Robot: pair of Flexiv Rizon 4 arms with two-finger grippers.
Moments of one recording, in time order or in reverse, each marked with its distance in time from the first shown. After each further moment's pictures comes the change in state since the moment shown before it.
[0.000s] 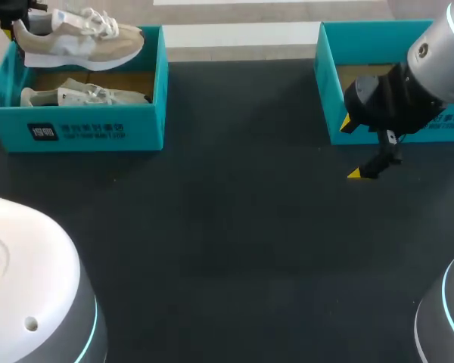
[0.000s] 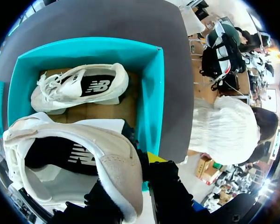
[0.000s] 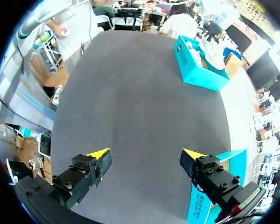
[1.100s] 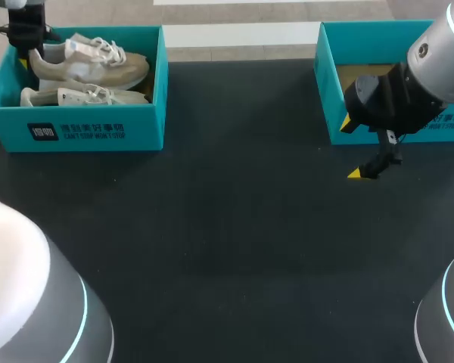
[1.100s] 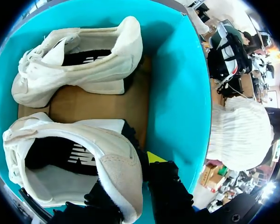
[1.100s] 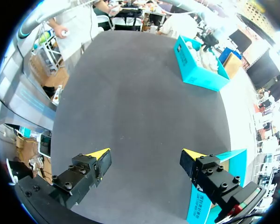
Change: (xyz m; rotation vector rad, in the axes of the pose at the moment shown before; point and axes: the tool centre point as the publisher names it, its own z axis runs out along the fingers) left arm -0.025 0.014 0.097 0.077 -0.009 -0.012; right arm 0.000 0.000 0.000 0.000 0.000 0.000
